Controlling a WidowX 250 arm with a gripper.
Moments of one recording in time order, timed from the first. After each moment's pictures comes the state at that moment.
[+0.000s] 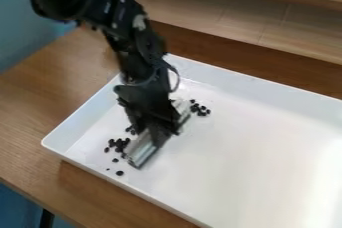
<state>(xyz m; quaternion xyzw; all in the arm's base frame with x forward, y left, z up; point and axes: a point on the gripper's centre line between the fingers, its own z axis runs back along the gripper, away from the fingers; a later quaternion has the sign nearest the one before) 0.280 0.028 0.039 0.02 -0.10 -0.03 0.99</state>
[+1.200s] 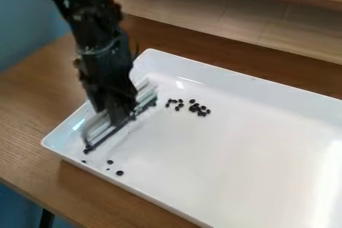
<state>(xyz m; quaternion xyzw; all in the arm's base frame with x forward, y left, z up) 0.265 0.049 0.080 0.01 -0.10 -0.07 0.99</state>
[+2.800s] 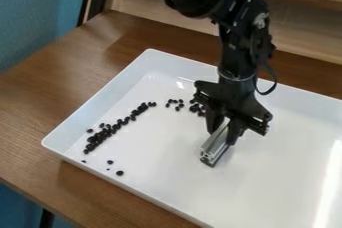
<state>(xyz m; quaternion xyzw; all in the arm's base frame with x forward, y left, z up) 0.342 -0.073 0.041 0.02 -0.08 -0.05 0.99</state>
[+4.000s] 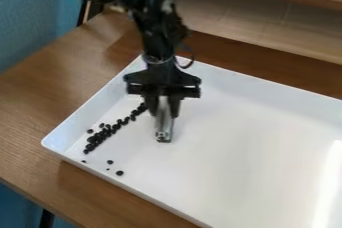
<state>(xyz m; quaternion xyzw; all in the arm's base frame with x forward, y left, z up) 0.322 0.037 0.038 0.03 -0.10 0.23 0.97</state>
